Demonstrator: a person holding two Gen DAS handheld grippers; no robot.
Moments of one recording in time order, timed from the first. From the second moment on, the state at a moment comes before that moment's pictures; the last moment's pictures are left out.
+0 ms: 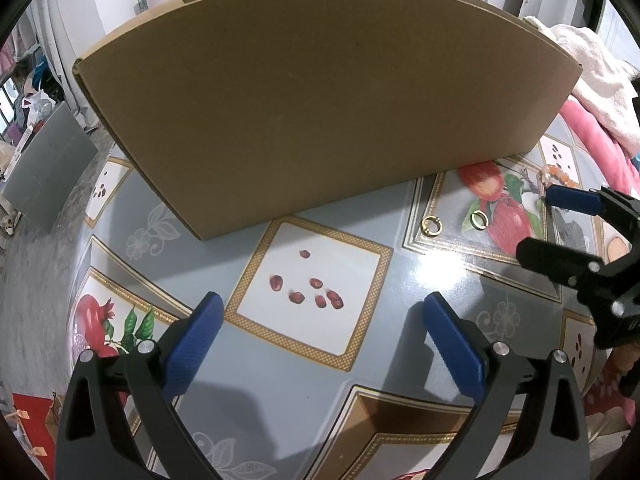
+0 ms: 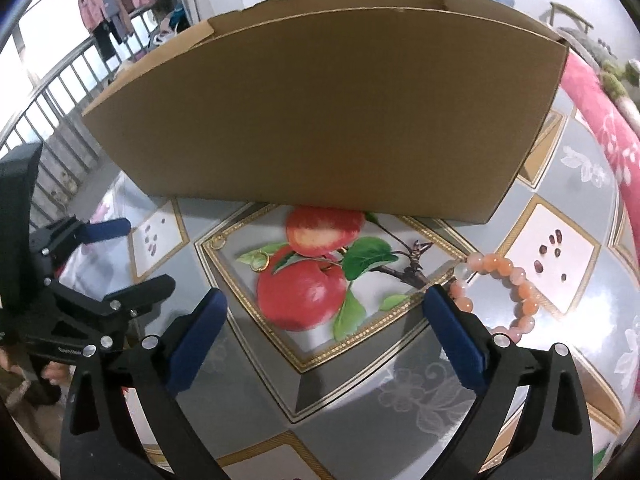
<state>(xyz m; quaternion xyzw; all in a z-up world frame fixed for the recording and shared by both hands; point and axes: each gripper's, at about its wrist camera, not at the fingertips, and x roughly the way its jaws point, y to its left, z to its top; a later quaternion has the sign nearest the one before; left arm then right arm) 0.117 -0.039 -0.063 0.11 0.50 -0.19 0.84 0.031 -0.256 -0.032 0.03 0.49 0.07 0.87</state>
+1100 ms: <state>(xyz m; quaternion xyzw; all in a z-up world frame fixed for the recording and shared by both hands) 0.116 -0.035 -0.062 0.12 0.49 -0.20 0.84 0.021 -0.288 -0.025 0.09 0.47 0.09 0.88</state>
